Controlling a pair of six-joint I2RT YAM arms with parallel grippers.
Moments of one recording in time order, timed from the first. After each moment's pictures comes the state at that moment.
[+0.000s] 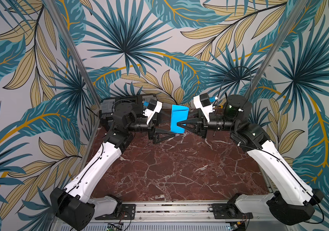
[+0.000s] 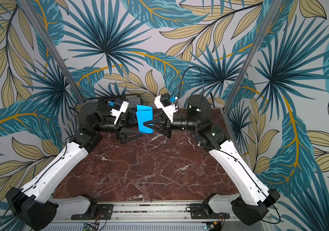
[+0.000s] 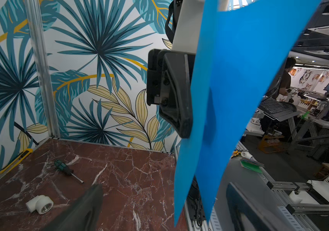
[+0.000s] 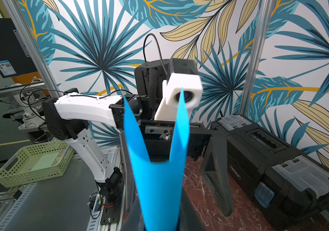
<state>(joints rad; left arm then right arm) -0.42 1.26 1.28 0.09 1.21 -0.28 0.58 1.31 1.66 -0.46 -0.82 -0.02</state>
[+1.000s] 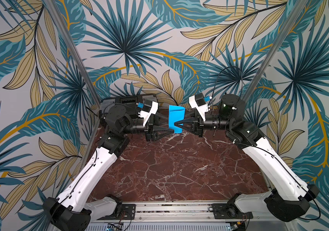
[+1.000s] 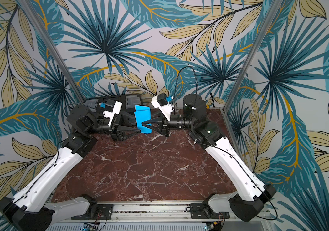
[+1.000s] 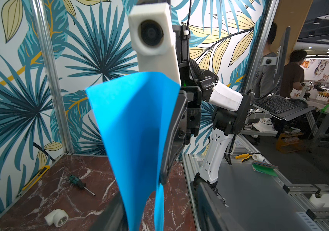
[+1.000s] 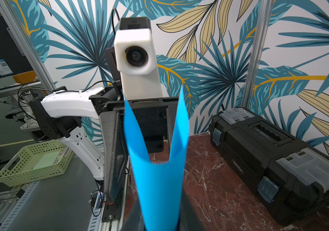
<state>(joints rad) -0.43 1.19 1.28 0.10 1.14 -0.26 0.58 1.35 1.67 -0.47 -0.82 -0.02</state>
